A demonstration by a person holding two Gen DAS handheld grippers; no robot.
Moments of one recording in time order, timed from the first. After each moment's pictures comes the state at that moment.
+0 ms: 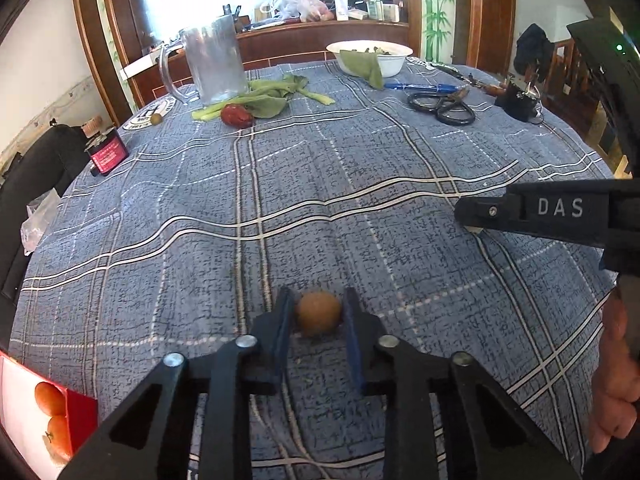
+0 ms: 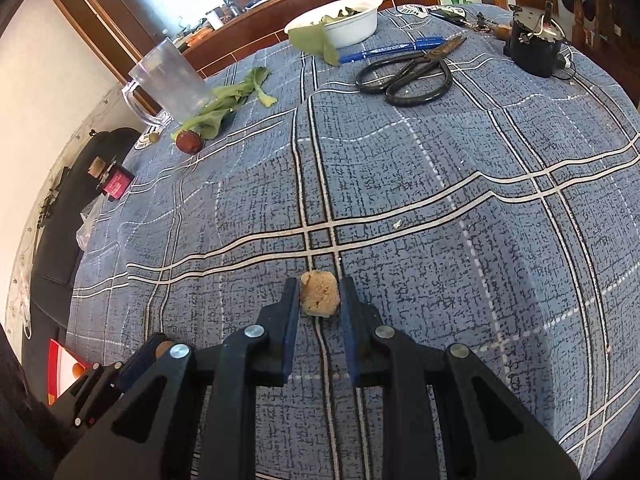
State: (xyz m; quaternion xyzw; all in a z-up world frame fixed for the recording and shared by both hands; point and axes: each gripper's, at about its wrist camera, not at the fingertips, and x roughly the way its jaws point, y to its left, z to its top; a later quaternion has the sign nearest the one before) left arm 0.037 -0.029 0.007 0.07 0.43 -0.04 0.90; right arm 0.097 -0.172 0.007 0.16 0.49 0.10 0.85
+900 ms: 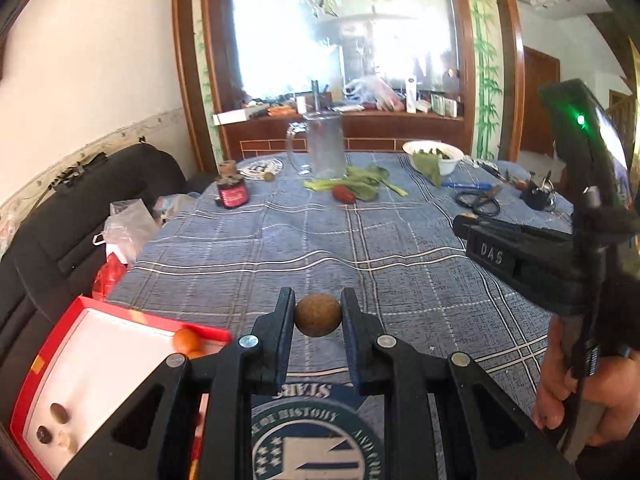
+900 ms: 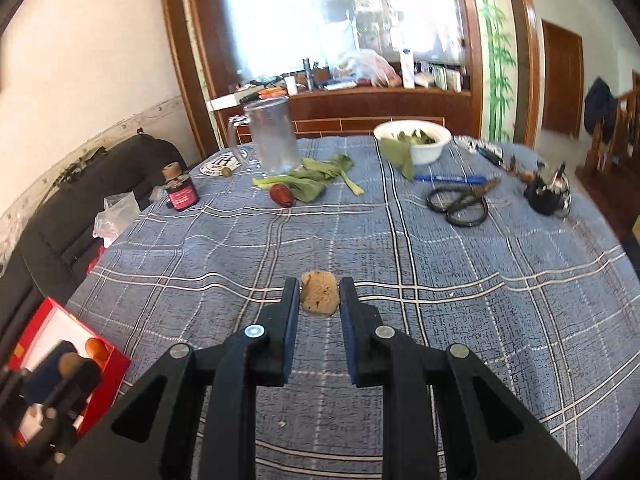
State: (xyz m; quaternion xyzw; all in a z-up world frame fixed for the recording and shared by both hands) left arm -0.078 0.027 0.088 0.02 0.29 0.07 0.95; right arm 0.016 -0.090 0.082 0.02 0.32 0.12 0.94
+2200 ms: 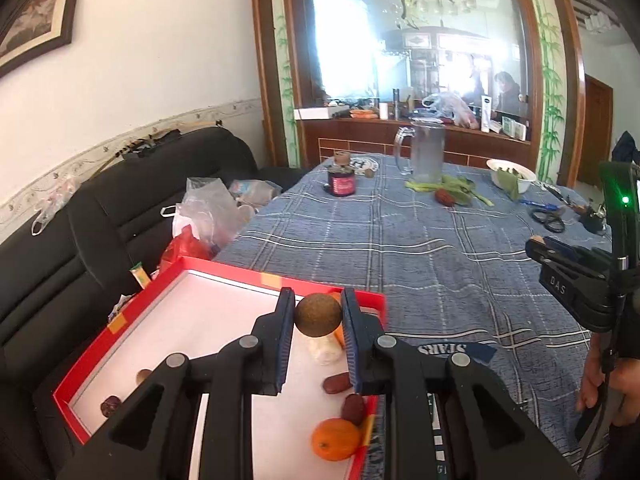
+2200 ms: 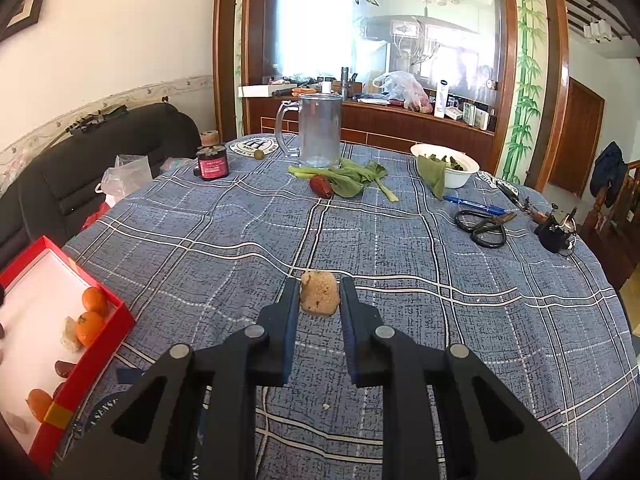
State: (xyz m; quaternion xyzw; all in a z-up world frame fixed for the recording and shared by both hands) left arm -0.139 0.120 0.086 -0.01 0.27 0.18 0.95; right arm -0.018 -0.034 0.066 -0.07 0.29 0.13 0.95
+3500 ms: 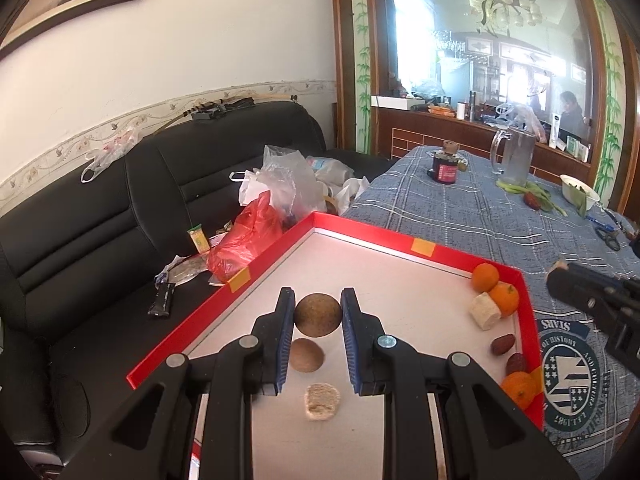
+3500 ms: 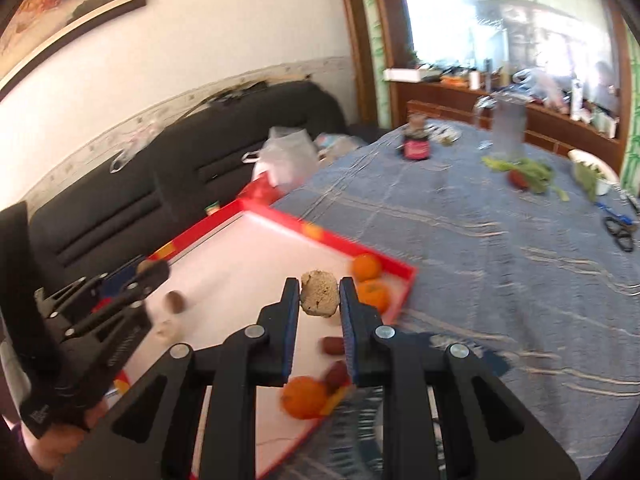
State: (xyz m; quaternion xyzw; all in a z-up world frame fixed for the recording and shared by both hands) left arm -0.192 0.227 0.063 -0.06 0.28 0.27 0.92; right arm -0.126 0.106 0.081 -0.05 0.33 0.36 0.87
